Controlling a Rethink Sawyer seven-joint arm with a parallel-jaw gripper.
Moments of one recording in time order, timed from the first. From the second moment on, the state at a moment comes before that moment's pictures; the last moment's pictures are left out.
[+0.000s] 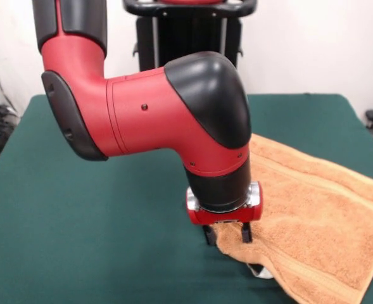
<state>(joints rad) -0.48 -0.21 0.61 1.08 -0.54 0.98 1.89</state>
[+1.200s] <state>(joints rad) -0.45 -0.23 0.55 1.09 -0.56 0.92 1.89</state>
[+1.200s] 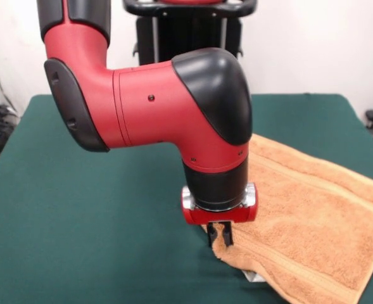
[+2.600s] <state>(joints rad) -0.41 -0.22 0.53 0.99 -0.49 1.13 1.89</state>
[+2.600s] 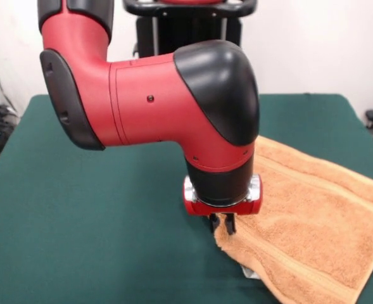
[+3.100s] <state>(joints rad) -0.41 -0.22 0.53 0.96 -0.46 1.21 1.89</state>
